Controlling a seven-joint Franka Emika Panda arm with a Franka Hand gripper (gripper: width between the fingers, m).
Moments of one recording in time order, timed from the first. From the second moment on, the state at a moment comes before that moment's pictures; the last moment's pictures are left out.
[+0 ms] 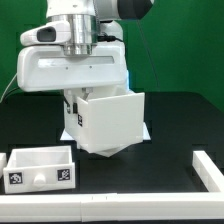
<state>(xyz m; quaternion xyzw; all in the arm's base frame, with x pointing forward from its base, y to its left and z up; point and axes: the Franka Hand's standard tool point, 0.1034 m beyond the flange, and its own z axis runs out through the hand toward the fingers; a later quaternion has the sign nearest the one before) 0.489 -0.075 0.098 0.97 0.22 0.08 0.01</state>
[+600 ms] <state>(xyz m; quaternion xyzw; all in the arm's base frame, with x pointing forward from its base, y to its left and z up) 0.492 -0.051 0.141 0.99 0.15 0.05 -0.04</state>
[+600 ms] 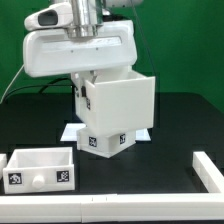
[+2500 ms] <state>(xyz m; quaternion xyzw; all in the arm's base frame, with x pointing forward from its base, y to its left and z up) 0.495 0.011 0.133 0.97 0.05 -0.23 -0.07</state>
